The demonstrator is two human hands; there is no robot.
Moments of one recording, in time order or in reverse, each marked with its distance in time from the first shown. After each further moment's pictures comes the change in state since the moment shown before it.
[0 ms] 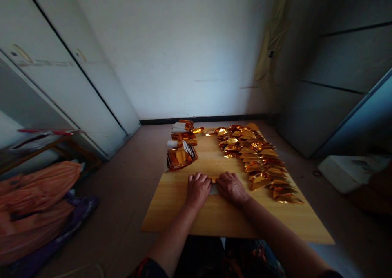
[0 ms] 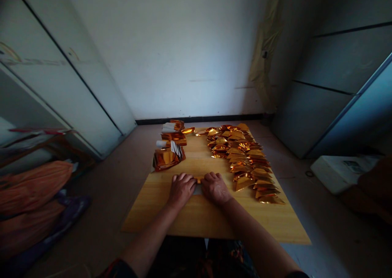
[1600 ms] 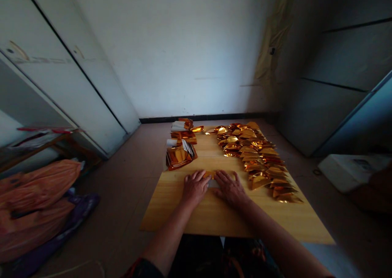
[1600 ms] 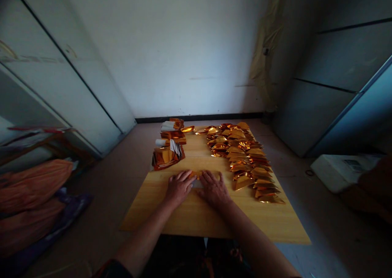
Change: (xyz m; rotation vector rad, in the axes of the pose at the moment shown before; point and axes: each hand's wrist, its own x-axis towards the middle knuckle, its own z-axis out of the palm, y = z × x) left_hand -0.006 -0.015 0.008 -0.059 -0.146 -0.059; right_hand -0.015 -0.003 0.022 0.010 -0.014 0.088
